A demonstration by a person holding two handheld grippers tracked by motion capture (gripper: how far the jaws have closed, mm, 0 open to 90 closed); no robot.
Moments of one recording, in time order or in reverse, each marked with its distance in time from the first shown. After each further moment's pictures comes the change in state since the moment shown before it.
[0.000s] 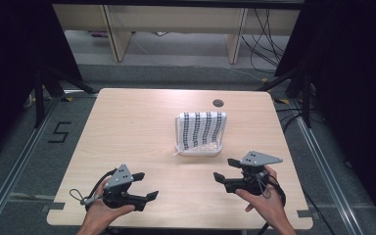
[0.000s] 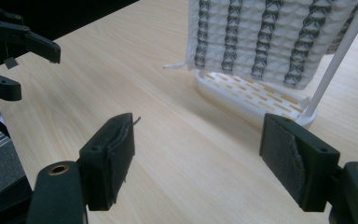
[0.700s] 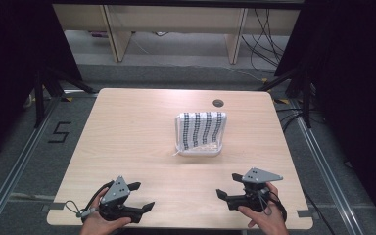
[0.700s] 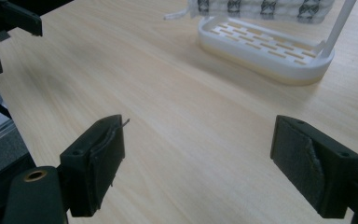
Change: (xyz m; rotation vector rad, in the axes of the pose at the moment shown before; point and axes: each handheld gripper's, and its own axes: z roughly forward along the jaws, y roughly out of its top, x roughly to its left) left arm -0.009 -0.030 -0.006 0.018 0.028 0.038; right arm 0.004 -0.049 0.001 0.042 0.007 0.036
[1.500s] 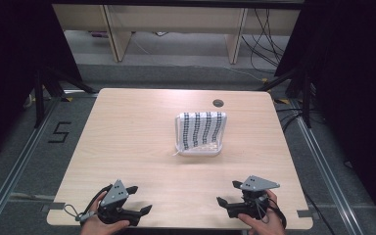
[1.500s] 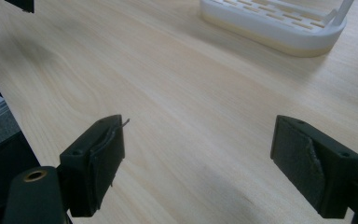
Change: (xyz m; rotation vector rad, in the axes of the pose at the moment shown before) left arm 0.002 -0.013 0.002 0.006 0.014 -0.049; right arm 0.001 -0.018 0.004 0.047 -0.029 -0.037
